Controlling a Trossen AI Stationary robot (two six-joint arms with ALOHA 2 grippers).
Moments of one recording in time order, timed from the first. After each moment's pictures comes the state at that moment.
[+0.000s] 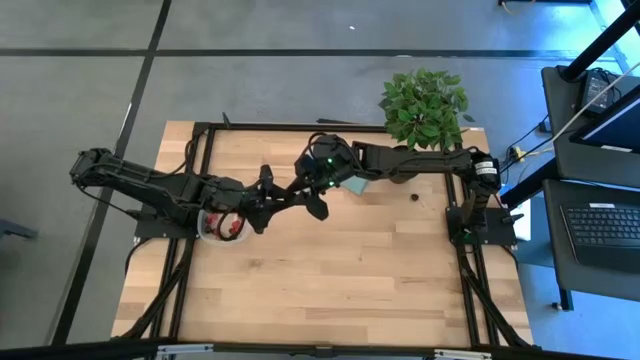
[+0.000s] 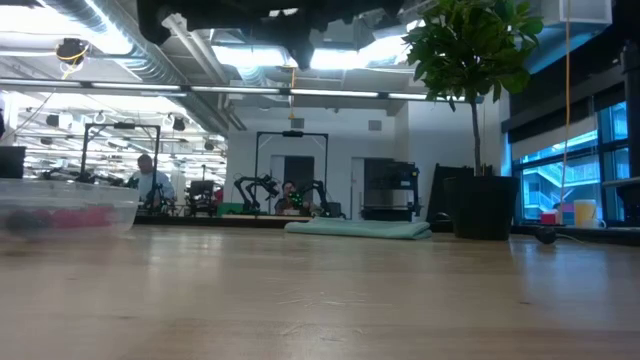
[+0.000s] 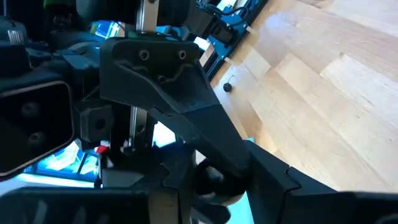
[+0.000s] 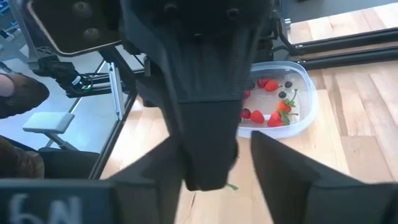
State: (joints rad) left arm -0.18 1.05 0.79 -0.08 -0.39 0.92; right arm -0.09 1.88 1.64 -0.24 -0.41 0.15
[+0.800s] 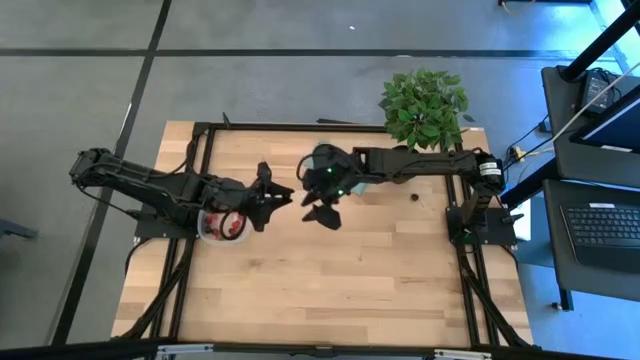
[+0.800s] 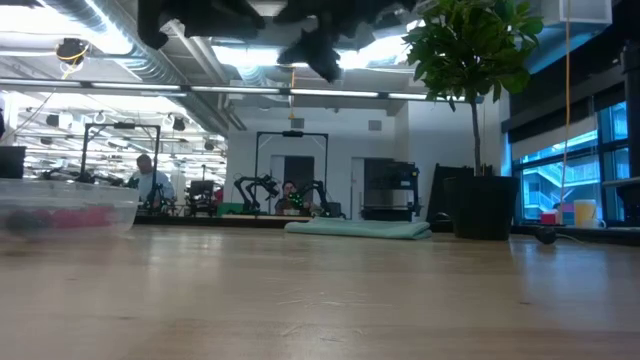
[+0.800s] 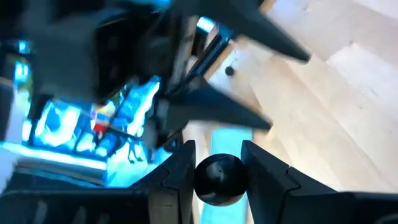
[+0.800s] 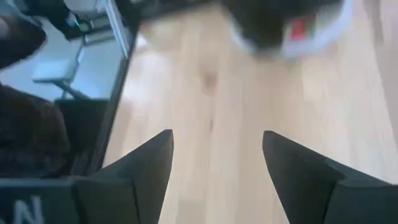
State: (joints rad) left arm -0.18 1.04 0.79 -0.13 -0.45 0.83; right arm -0.08 1.85 1.64 -0.51 -0.42 0.15
